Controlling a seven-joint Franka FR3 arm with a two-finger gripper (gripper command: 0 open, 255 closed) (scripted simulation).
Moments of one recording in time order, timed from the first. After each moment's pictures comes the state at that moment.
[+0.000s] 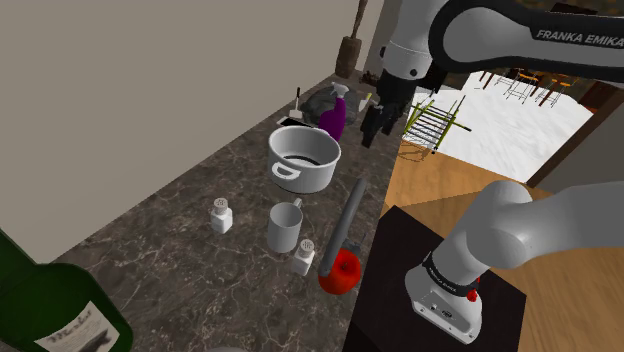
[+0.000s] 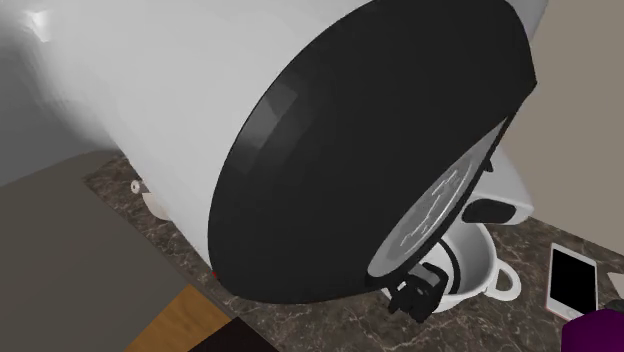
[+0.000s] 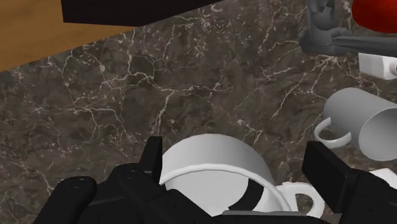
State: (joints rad) arm 0.07 -0.77 0.13 -2.46 0.03 1.70 0.15
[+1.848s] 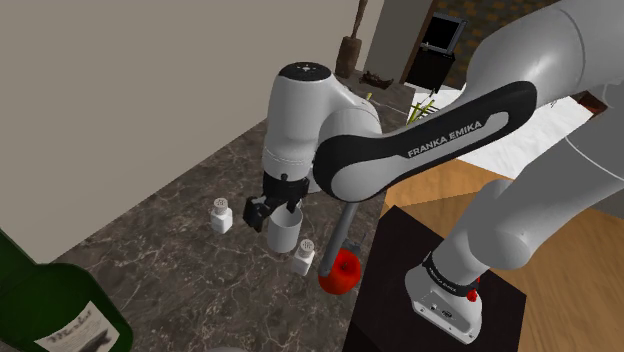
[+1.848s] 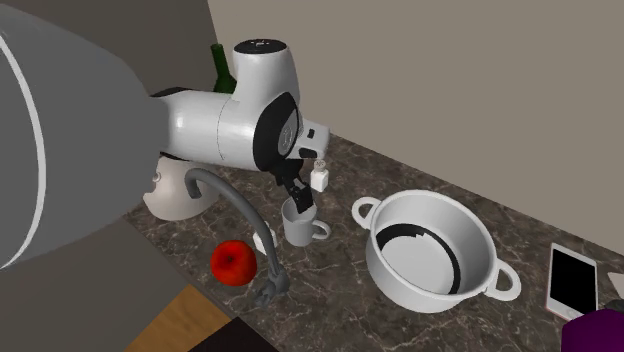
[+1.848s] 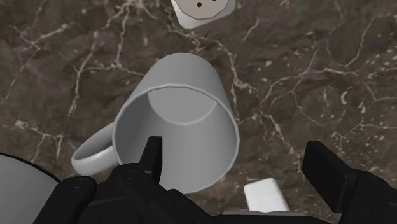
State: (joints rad) arm 0.12 -0.18 0.62 -2.37 0.07 2.27 0.74
